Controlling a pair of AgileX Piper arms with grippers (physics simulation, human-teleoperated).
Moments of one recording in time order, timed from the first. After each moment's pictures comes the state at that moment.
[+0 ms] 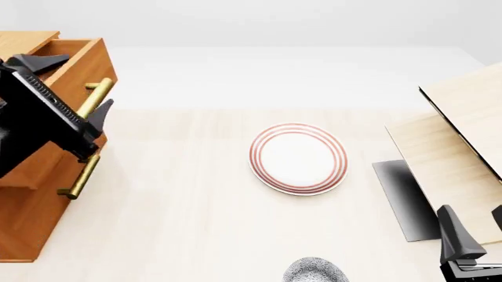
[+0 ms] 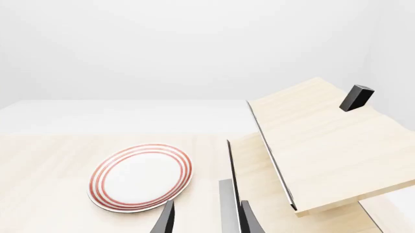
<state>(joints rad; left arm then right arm) -0.20 0.89 -0.68 -0.07 0.98 0.00 0.01 -0.01 0.00 0.00</state>
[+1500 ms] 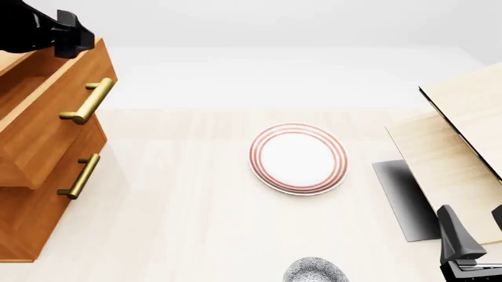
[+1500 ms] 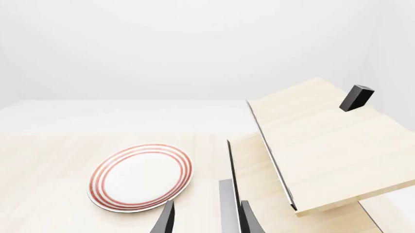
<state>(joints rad) -0.08 1.25 -1.46 0.80 0.12 0.00 0.01 -0.01 0.00 0.00</state>
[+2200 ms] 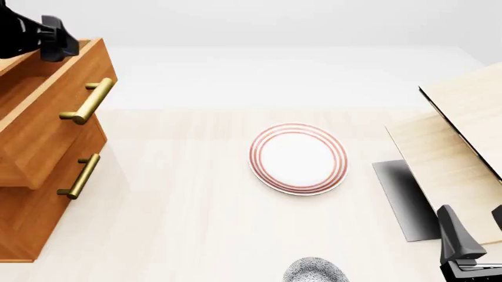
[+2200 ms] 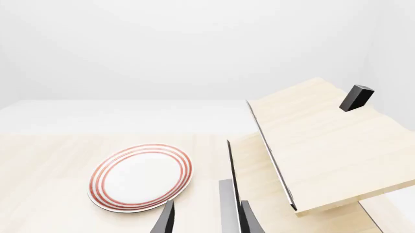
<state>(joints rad) 0.01 1.27 -1.48 0.87 0.07 0.00 0.01 -0.01 0.00 0.00</state>
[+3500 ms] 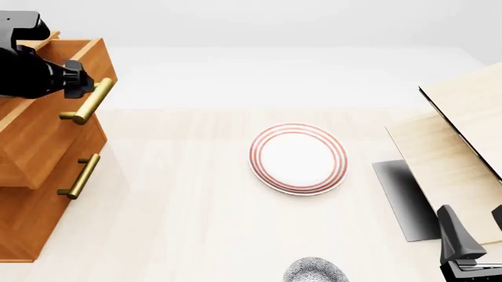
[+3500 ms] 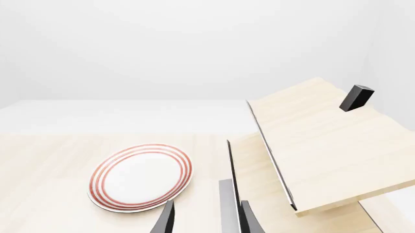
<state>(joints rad) 0.03 1.29 -1.26 0.71 0.03 0.00 0.01 -0.01 0.00 0.00</state>
